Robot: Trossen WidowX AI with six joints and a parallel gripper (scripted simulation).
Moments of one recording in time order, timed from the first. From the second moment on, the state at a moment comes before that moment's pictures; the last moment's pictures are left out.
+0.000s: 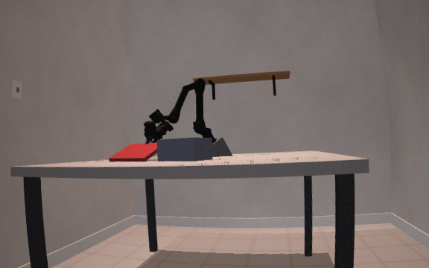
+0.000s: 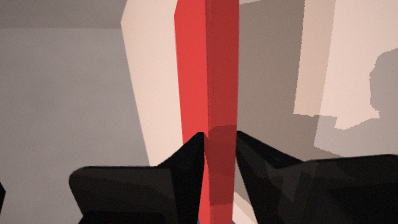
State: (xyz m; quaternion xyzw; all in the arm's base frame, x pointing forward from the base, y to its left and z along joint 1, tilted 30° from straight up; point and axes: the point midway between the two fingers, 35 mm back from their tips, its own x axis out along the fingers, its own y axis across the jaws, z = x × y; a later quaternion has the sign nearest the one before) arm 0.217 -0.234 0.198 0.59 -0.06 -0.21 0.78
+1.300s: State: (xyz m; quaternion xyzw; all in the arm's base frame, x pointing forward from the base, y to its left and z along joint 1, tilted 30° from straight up) arm 0.217 -0.234 0.197 0.59 -0.06 -0.21 0.78
